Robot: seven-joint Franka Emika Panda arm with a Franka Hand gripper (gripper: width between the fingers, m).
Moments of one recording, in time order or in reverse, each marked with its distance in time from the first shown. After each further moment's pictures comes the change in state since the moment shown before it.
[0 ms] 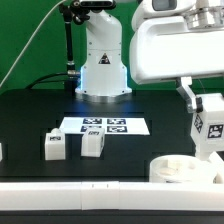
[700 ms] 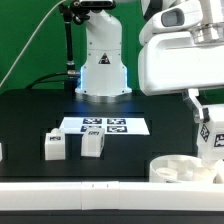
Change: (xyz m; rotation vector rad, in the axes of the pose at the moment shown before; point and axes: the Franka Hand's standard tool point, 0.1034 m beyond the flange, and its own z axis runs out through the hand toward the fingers) arm -0.018 -0.017 0.013 0.004 0.028 -0.038
